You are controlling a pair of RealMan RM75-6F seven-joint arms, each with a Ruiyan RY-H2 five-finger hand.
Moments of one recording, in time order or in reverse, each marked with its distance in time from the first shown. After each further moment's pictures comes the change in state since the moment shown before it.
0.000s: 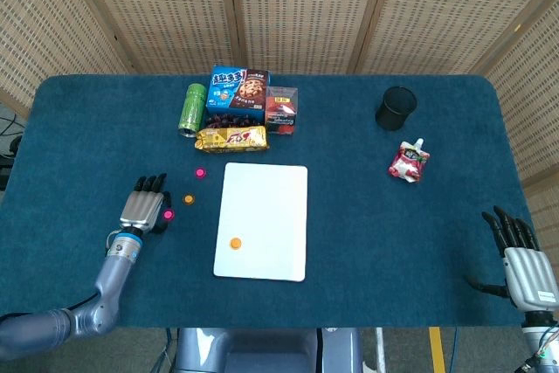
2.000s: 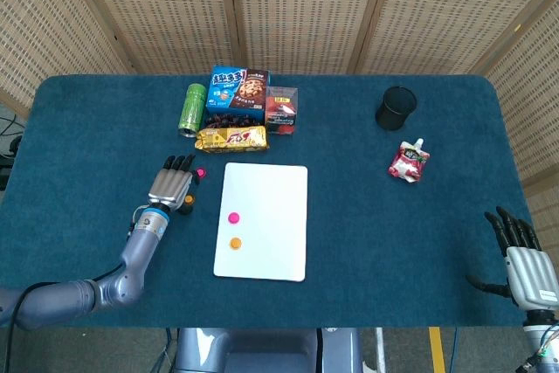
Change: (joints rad) left arm -0.204 -0.003 -0.067 0.010 -0.178 -0.090 0.080; right arm 0.003 0.006 0.005 -0.007 0.030 -0.022 -0.011
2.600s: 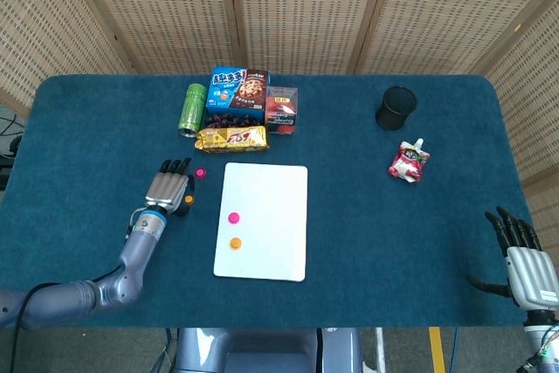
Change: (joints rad) left arm 0.004 -0.021 0.025 0.040 -0.013 -0.007 -0.017; right arm -0.001 0.002 -0.001 0.001 -0.002 0.000 0.008
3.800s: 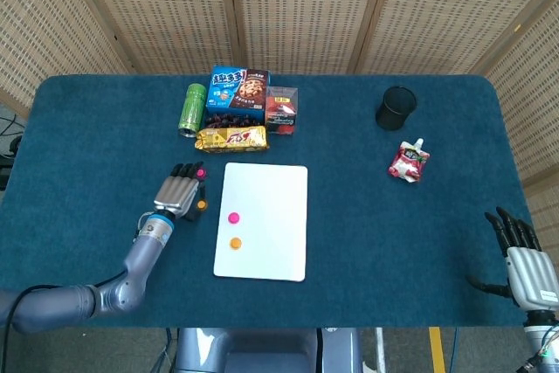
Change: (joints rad) left arm 0.004 0.035 -0.028 -0.150 0.047 0.012 -0.037; right arm 0.001 0.003 -0.001 -0.001 -0.001 -0.004 0.011
